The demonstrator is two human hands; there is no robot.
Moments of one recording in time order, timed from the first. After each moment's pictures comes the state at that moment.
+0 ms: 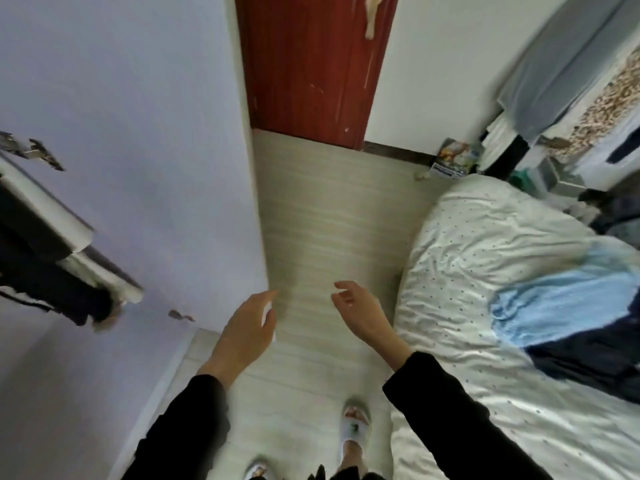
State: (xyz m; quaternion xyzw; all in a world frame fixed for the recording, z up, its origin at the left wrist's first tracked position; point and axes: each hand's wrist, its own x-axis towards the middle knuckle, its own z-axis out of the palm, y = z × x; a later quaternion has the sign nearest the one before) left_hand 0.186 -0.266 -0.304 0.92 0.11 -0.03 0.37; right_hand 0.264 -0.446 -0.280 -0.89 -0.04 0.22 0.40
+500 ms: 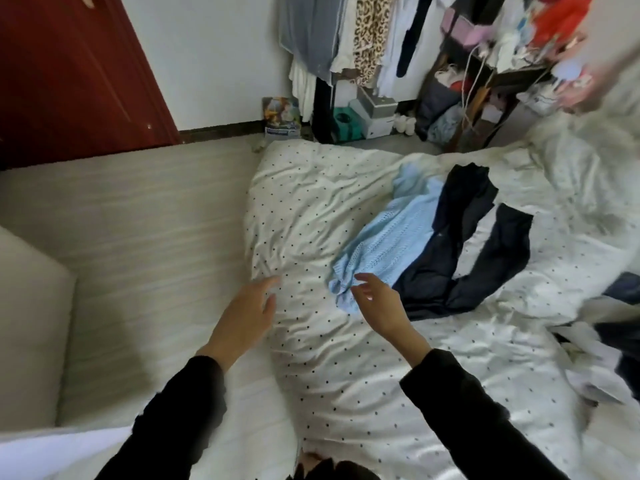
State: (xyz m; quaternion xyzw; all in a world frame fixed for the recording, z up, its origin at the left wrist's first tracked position) left_hand 0.414 -0.627 -0.320 0.91 -0.16 -0.16 0.34; right_hand 0.358 -0.844 -0.310 -0.87 0.24 0.08 0.43
